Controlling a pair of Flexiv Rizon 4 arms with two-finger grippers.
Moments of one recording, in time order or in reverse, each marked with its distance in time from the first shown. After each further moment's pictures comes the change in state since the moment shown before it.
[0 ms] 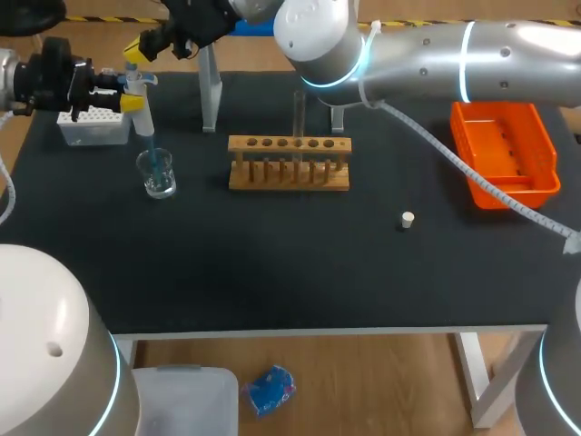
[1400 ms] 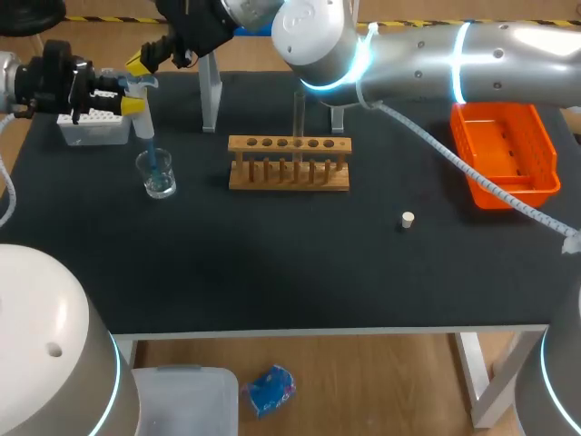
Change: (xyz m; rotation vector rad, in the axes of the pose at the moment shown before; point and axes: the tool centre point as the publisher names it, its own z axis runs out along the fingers) left arm 0.000 0.004 0.001 0.000 -0.002 0.000; right arm 0.001 -0.021 0.011 0.047 0.029 0.043
